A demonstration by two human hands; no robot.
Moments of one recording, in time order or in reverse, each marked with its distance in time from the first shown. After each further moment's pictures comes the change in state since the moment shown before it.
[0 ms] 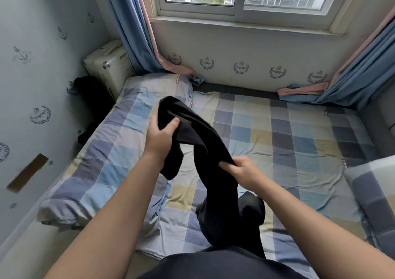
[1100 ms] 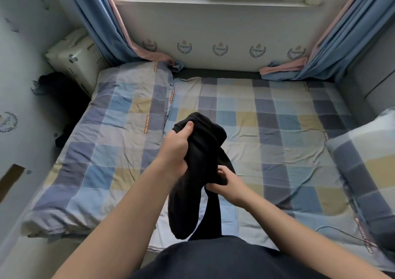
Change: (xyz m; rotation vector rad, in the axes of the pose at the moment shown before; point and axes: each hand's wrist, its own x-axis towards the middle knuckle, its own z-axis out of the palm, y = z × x) left_hand -0.032 -0.017 0.070 -0.303 -0.241 -0.430; right_hand -0.026 0.071 0.037 0.051 -0.011 0.236
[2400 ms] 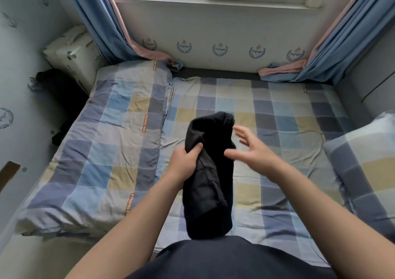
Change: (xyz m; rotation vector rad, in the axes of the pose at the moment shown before) left_hand 0.015 -0.054 -0.016 0.551 0.042 0.126; right_hand -0.020 -0.071 -0.092 0.049 0.087 -0.184
